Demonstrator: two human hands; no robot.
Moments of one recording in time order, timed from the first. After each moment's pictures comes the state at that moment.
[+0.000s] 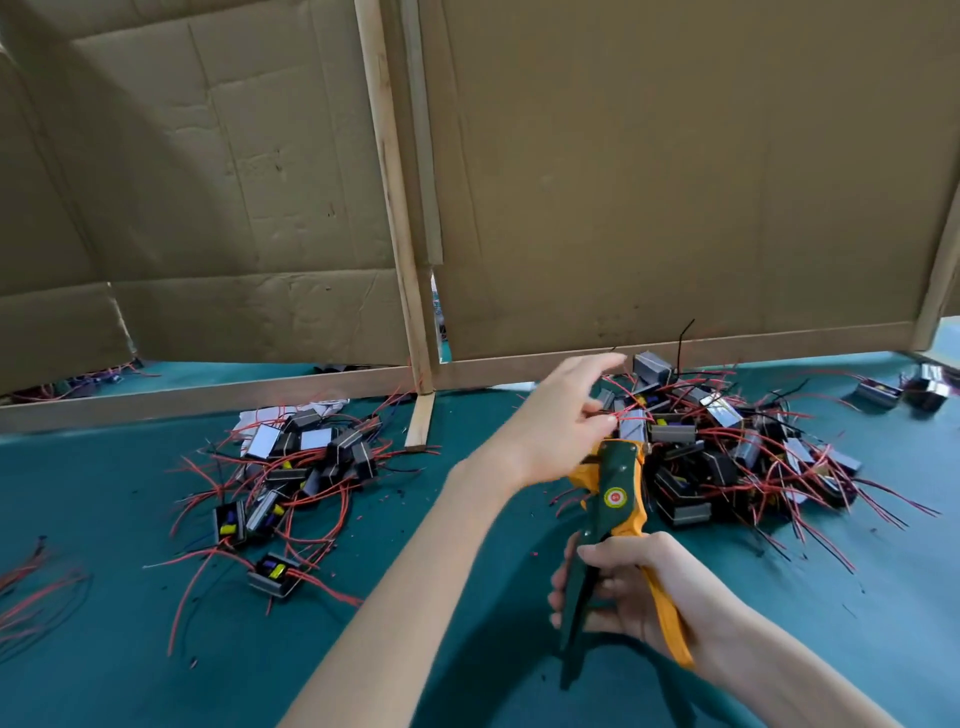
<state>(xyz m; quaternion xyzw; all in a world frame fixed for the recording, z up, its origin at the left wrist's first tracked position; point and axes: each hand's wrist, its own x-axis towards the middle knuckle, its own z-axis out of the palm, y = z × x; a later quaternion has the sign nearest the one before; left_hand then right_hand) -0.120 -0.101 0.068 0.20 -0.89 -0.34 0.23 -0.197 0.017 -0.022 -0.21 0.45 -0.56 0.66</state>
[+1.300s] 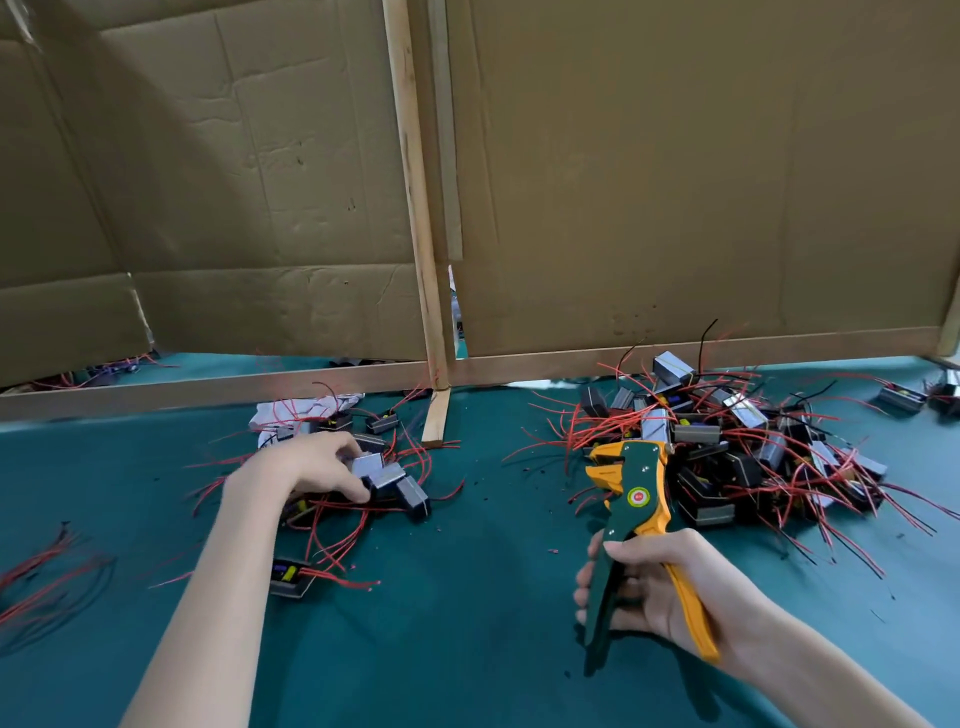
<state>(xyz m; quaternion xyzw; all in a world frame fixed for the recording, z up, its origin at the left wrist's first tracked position) 0.062 -0.231 0.035 0.57 -0.79 -0.20 -0.07 -0.202 0.016 -0.025 -0.22 0.47 -0.56 0.64</state>
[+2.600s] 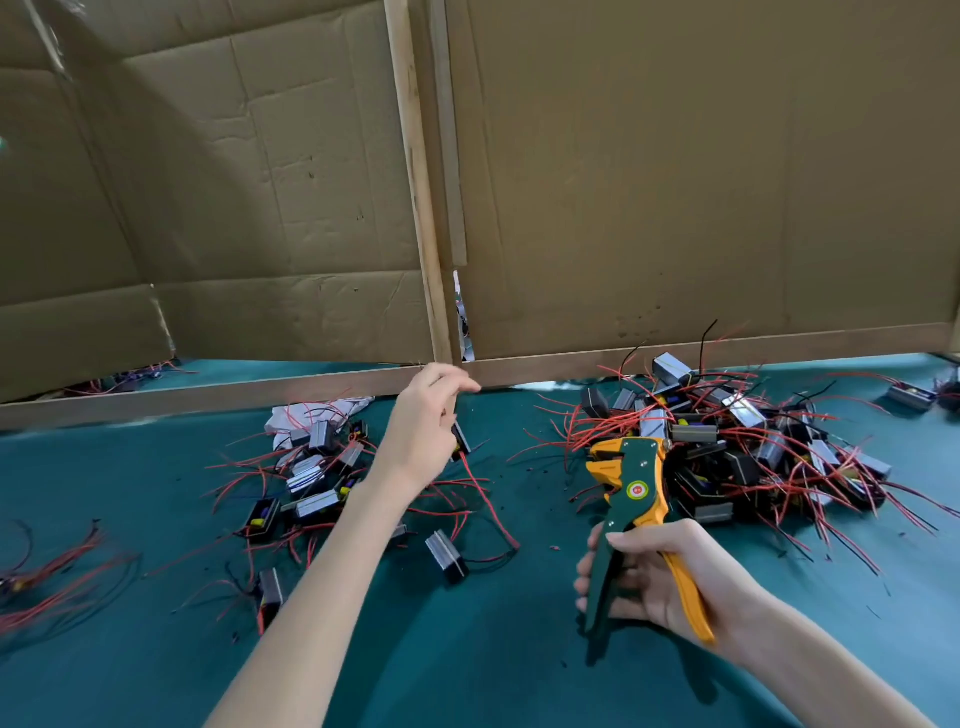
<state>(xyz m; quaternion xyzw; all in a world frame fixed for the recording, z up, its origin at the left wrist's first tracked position) -0.025 -0.181 0.028 0.31 -0.85 -0.10 0.41 -0.205 0.018 -0.018 -0.23 0.46 -0.55 0.66</state>
